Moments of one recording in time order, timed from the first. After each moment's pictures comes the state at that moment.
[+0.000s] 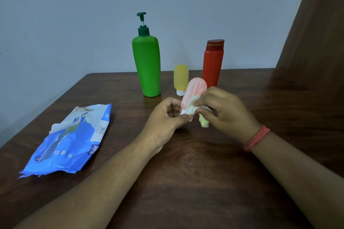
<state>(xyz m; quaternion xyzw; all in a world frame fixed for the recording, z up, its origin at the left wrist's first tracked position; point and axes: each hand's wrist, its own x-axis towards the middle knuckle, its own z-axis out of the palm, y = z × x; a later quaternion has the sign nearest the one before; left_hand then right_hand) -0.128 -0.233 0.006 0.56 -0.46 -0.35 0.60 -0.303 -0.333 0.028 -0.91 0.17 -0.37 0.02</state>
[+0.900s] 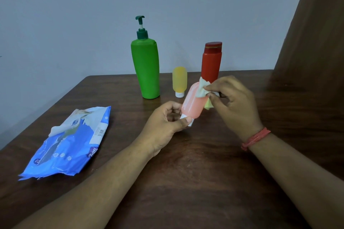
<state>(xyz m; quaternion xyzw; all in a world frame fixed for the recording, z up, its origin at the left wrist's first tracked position) -0.128 -0.229 0.007 0.56 -0.48 -0.36 0.58 -0.308 -0.337 0.035 -0.82 0.23 -0.52 0.05</state>
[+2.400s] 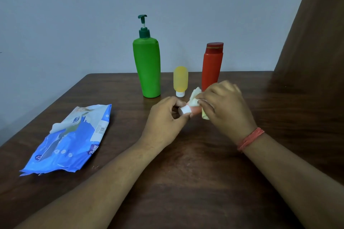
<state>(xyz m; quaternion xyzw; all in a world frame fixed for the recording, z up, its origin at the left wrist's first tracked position) -0.139 -0.225 0.020 0.64 -0.57 -0.08 0.51 -0.299 -0.324 0.037 -0.88 0.26 -0.38 -0.12</state>
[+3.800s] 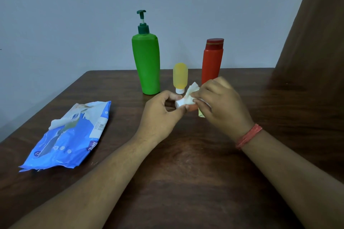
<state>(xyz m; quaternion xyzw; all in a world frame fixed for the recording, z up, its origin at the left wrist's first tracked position) -0.137 -0.223 0.026 0.63 -0.50 -0.16 0.57 -0.296 -0.322 0.038 -0.89 0.20 -0.39 -0.12</state>
